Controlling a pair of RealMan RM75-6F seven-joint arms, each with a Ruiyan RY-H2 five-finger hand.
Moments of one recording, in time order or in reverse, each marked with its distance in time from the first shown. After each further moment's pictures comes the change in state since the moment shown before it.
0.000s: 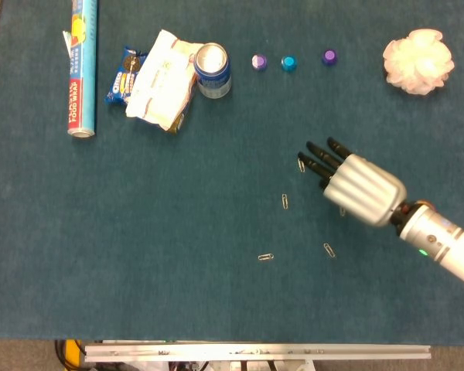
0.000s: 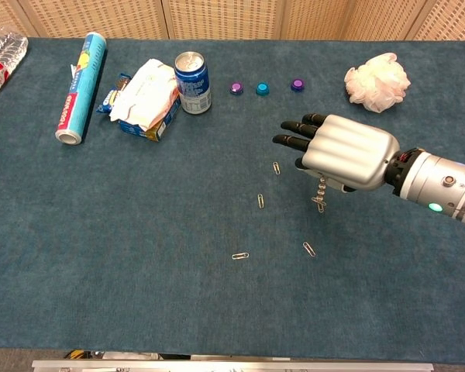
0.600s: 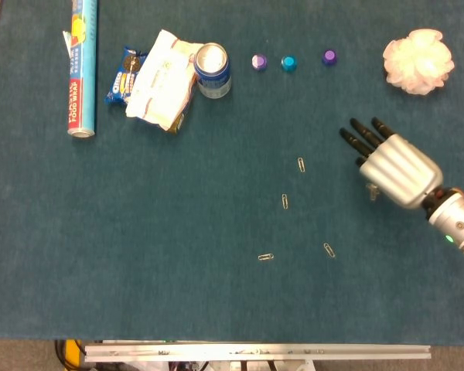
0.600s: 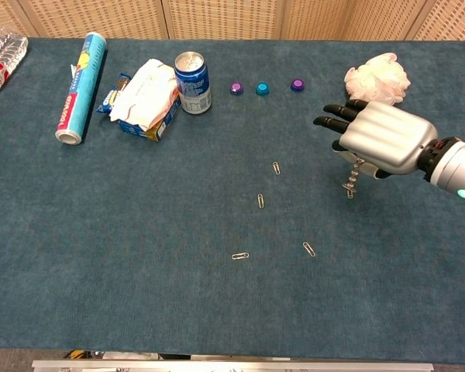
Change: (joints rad) left arm -0.003 -0.001 -0.001 -0.002 -0.004 -0.006 0.008; right arm -0.064 0.016 0.011 0.094 0.067 0.032 0.058
